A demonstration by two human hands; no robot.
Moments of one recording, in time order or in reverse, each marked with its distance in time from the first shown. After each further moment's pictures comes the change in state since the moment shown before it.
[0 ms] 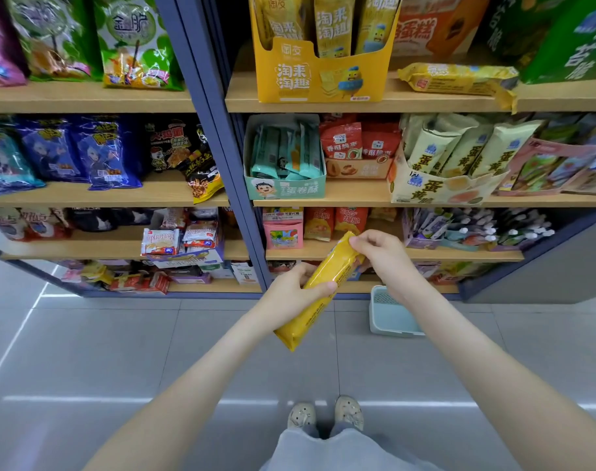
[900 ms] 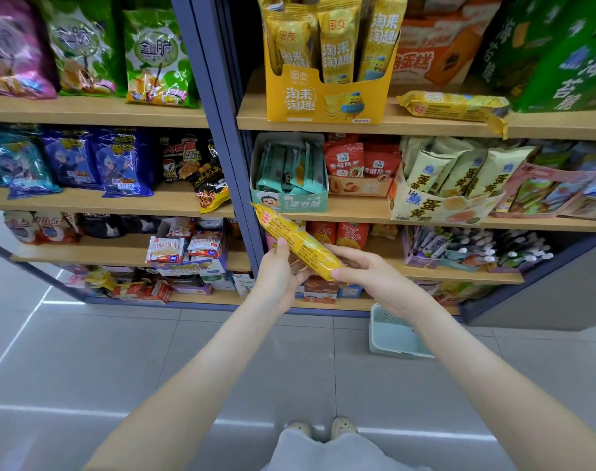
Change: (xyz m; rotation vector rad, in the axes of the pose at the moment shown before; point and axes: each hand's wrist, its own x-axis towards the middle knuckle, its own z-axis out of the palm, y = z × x) left_hand 0.020 0.029 -0.009 -1.164 0.312 -0.130; right_hand -0.023 -0.018 -0.003 0.037 -0.466 -0.080
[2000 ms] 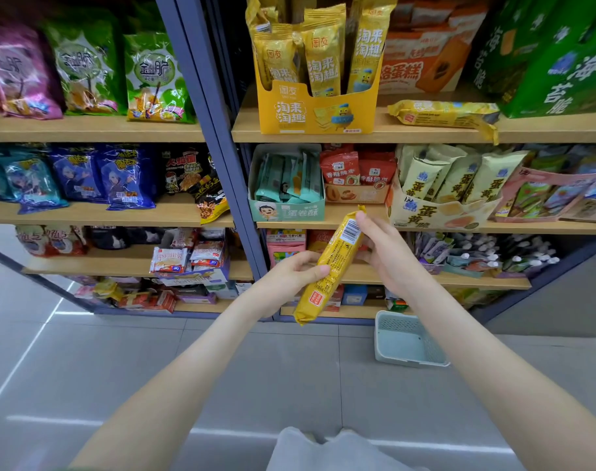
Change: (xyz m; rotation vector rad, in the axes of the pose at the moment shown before) left_hand -0.002 0.010 0.003 0.753 -0.458 0.065; right_hand 0.008 -0.035 -0.022 0.320 0.299 -0.099
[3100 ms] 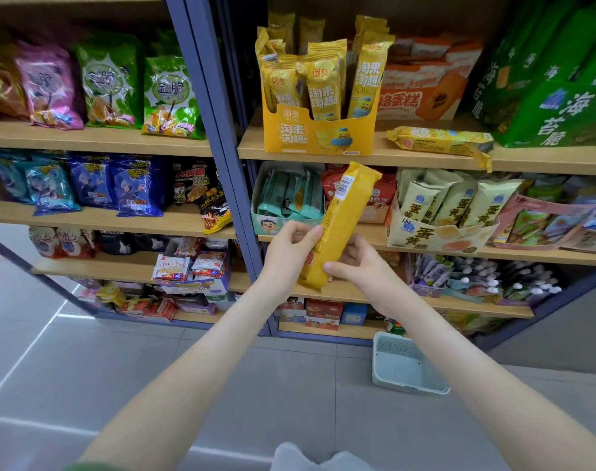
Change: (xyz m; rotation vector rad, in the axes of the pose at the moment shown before) left_hand 0.012 0.049 0.020 -0.037 0.526 0.227; right_hand -0.007 -0.003 0.001 -0.189 -0.192 -0.048
